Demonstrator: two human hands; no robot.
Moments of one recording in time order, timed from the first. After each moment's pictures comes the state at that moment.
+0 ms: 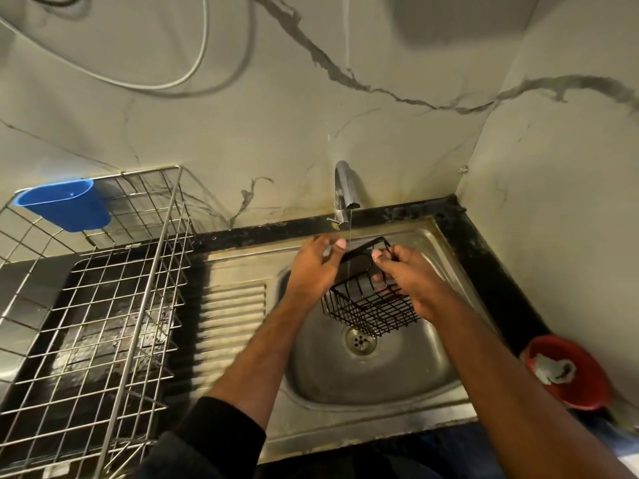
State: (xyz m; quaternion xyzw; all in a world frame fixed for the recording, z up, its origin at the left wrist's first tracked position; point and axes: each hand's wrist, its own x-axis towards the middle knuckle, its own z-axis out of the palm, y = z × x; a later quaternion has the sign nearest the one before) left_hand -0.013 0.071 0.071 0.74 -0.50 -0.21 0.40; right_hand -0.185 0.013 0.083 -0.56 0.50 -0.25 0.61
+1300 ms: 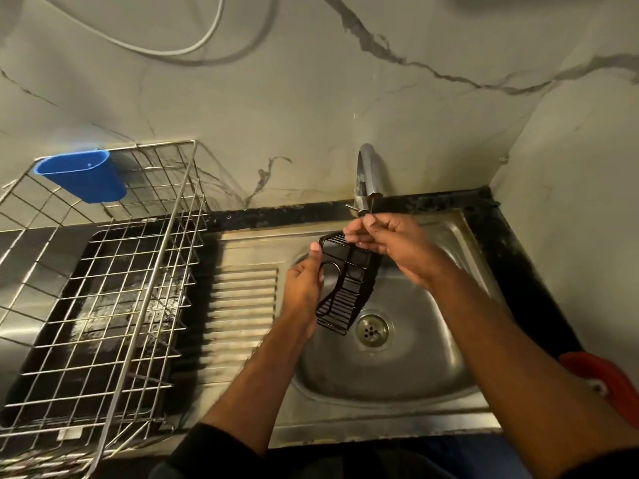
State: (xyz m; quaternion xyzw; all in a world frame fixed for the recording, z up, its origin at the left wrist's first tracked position) left_hand -0.021 0.111 0.062 0.64 -0.14 -0.42 0.63; right_hand -0.137 -0.030 0.081 -0.62 0.32 -0.26 0.67
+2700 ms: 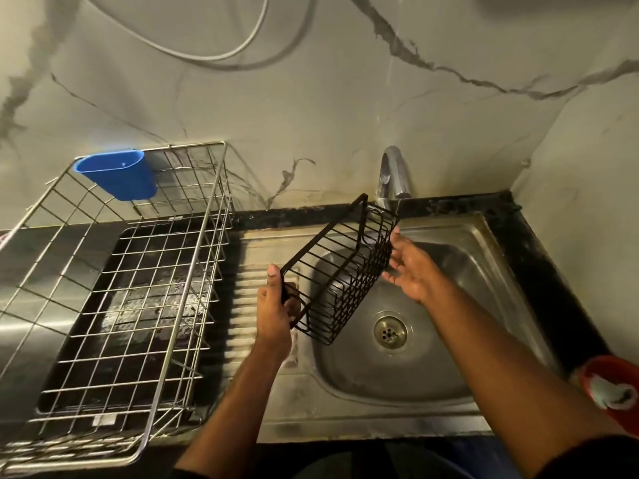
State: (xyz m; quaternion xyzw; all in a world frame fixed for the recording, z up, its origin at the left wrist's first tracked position) left_hand 0.035 0.188 0.042 0.58 -0.14 -0.35 0.73; right_hand -0.113 -0.010 0.032 -0.37 0.49 -0.25 0.75
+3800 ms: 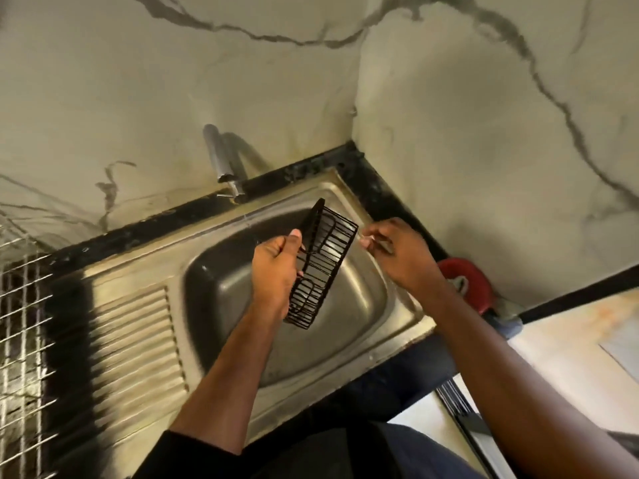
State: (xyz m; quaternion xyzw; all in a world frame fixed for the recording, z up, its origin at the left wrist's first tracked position) left_hand -0.128 0.057 0.054 0.69 -0.30 -0.42 0.50; right_hand -0.328 0.010 0.047 -0.73 0.56 -0.28 0.29
